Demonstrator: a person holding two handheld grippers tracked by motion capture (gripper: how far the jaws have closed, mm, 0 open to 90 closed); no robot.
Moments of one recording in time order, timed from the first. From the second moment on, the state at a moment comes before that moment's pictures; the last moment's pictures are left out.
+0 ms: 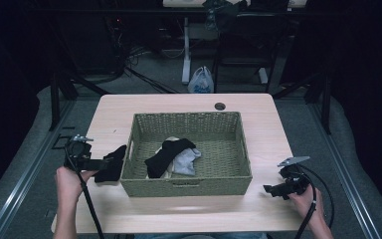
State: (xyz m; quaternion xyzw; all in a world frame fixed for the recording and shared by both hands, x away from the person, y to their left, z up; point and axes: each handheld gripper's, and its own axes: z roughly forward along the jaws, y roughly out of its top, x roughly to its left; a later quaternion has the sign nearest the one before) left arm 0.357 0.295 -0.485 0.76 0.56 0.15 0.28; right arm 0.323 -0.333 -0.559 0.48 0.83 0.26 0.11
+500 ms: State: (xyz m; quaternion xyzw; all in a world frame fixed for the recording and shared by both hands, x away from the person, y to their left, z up) left arm 0.355 0.250 -0.414 0.79 0.49 0.21 0.31; right arm 0.322 -0.335 -0.559 0.48 0.83 0.26 0.11
